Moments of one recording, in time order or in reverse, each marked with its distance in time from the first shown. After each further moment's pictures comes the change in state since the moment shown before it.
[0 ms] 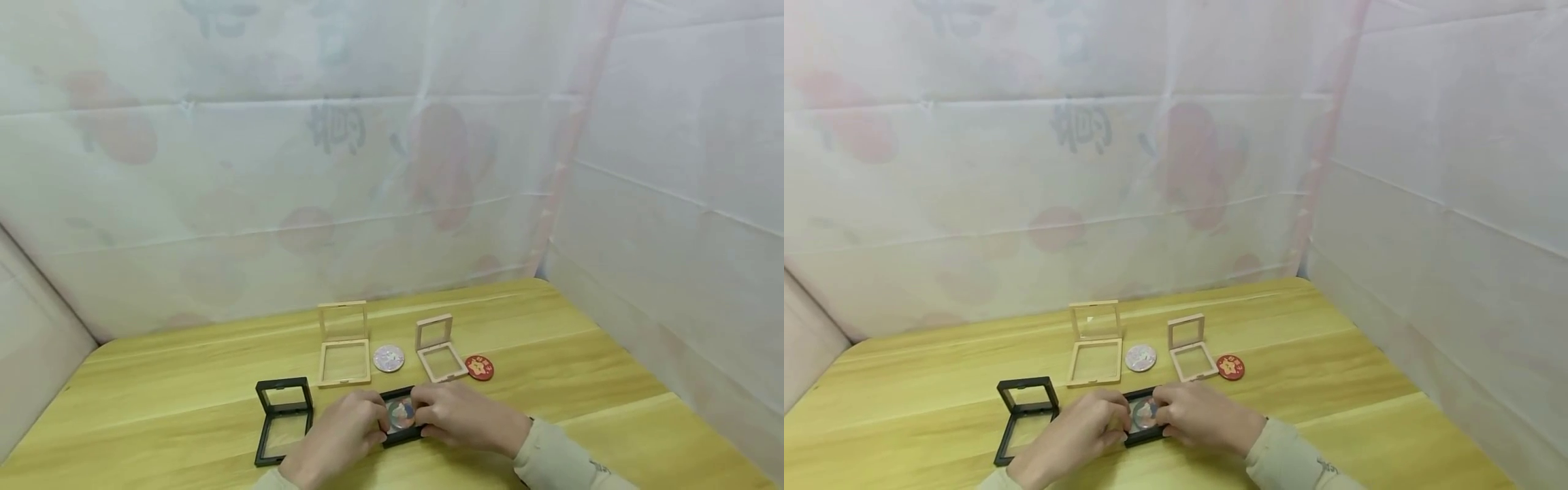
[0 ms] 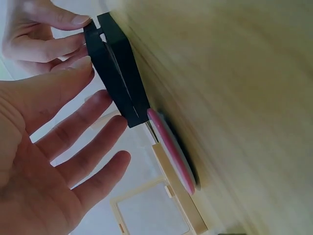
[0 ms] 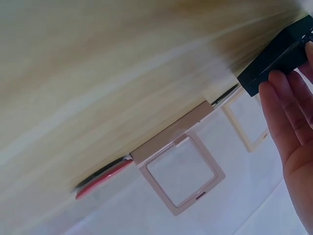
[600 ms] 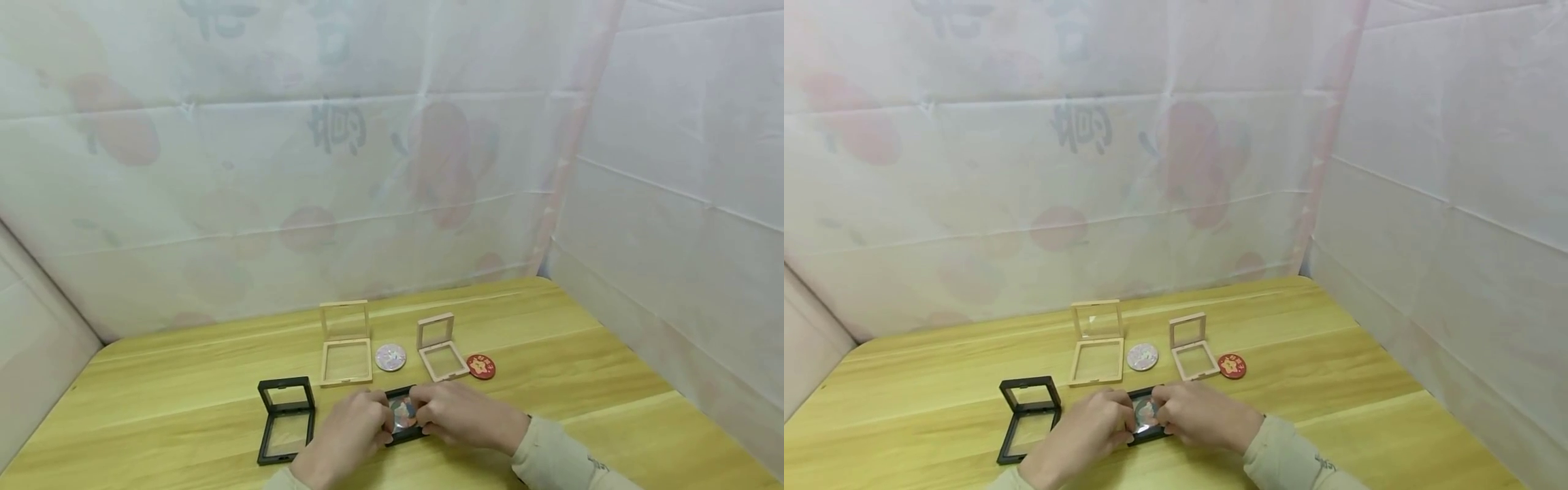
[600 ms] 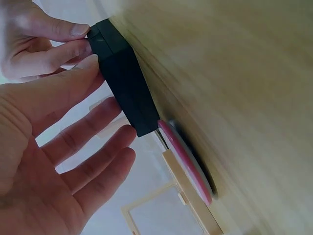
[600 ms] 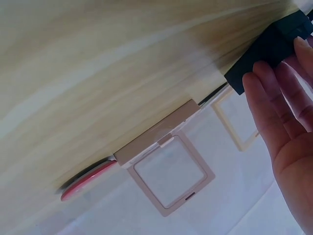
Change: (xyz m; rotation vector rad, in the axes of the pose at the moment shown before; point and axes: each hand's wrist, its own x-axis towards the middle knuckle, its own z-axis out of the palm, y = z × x) left_hand 0.003 0.009 0.006 0.184 -0.006 -0.016; right_hand 0.004 -0.002 -0.002 0.060 -0.065 0.044
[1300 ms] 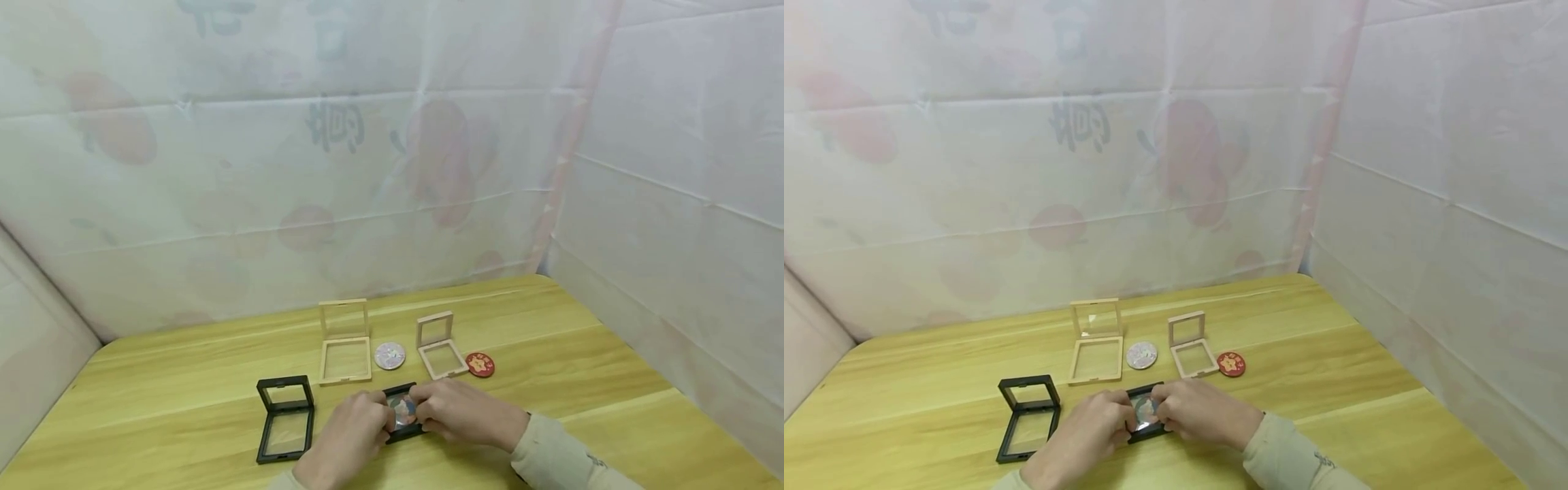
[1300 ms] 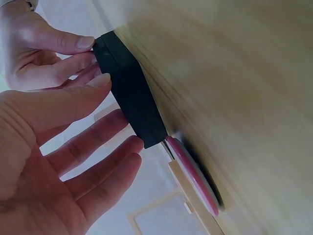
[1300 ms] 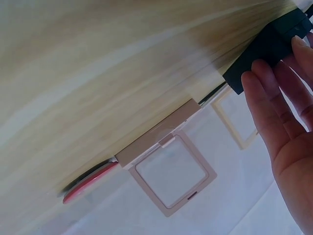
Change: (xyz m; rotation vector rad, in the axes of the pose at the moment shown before) left_hand -0.001 0.007 0.000 -0.049 0.023 -0.042; right_hand 0.000 0.001 -0.001 0.076 0.004 0.020
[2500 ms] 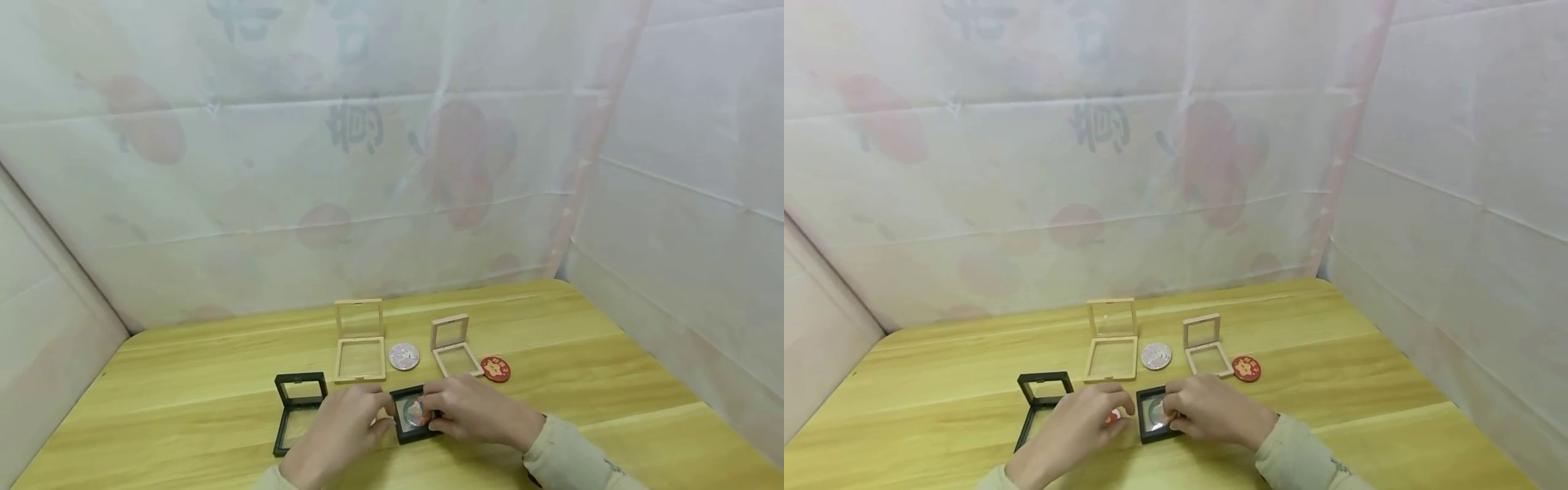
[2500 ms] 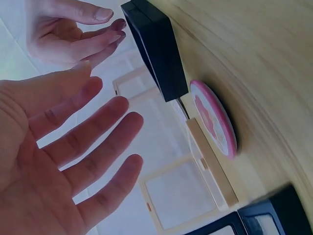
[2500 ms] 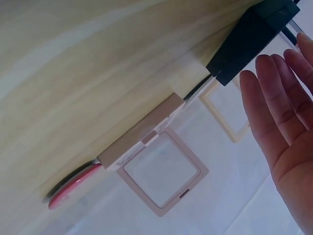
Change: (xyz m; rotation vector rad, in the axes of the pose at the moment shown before) left_hand -0.011 -0.006 -0.027 0.003 0.075 -0.041; right_hand 0.006 0.002 -0.004 -0.011 0.095 -0.006
